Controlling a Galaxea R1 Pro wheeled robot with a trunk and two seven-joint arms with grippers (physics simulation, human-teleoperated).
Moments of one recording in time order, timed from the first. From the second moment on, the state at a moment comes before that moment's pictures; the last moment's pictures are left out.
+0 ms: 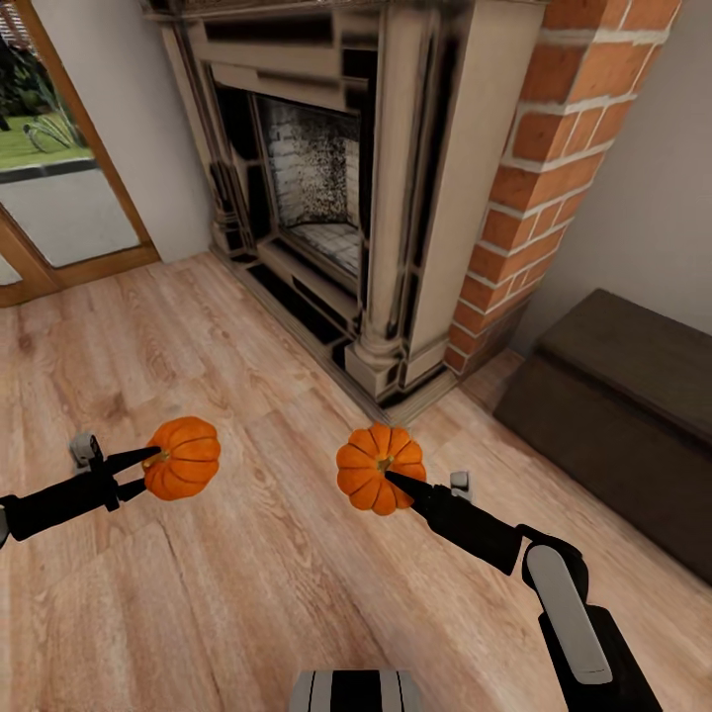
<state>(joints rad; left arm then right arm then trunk) -0.62 0.55 0.20 -0.82 0.77 1.04 -1.06 -0.31 0.01 -0.02 -1.53 -0.94 0.91 0.46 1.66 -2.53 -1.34</state>
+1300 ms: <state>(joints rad) -0.62 0.55 0.16 -0.83 0.77 1.04 -1.07 -0.31 0.01 -0.03 -1.53 -0.94 0.91 0.46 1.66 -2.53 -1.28</state>
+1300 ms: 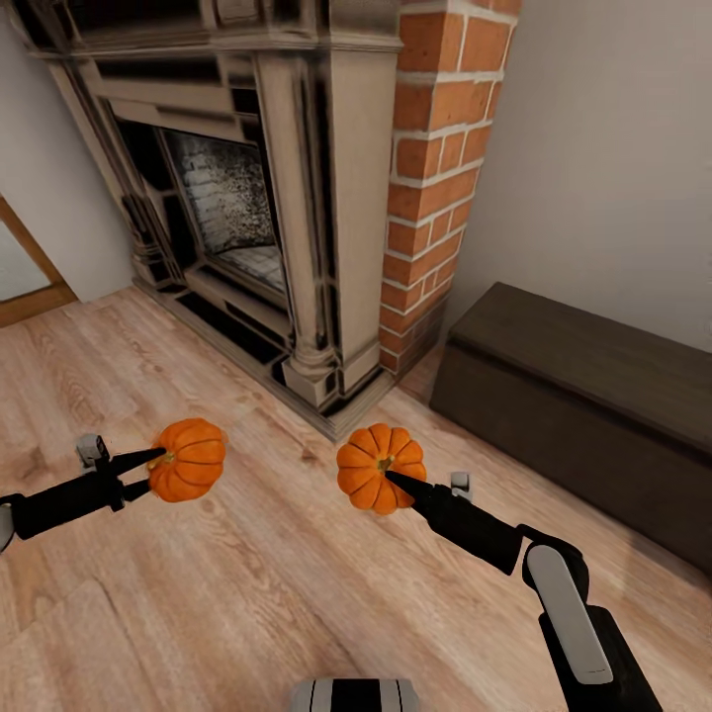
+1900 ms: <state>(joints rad) -0.63 0.55 -0.11 -0.83 0.77 1.04 -1.11 -0.31 0.01 -0.03 -1.53 -0.94 0.91 0.45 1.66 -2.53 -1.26</state>
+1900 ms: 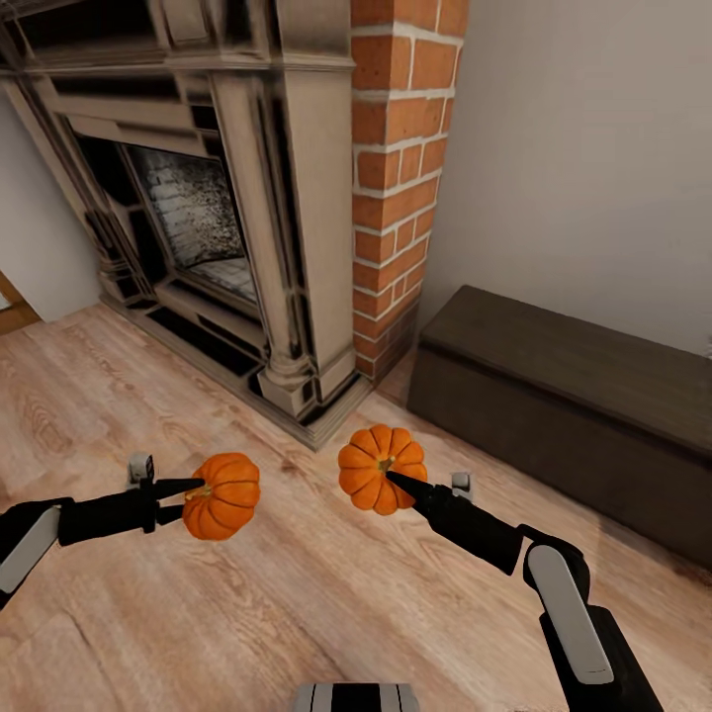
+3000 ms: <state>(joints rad) -0.63 0.55 -0.15 -0.88 0.77 1.04 -1.13 -0.31 0.01 -0.03 -1.53 -0.94 0.91 0.45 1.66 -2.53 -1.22</state>
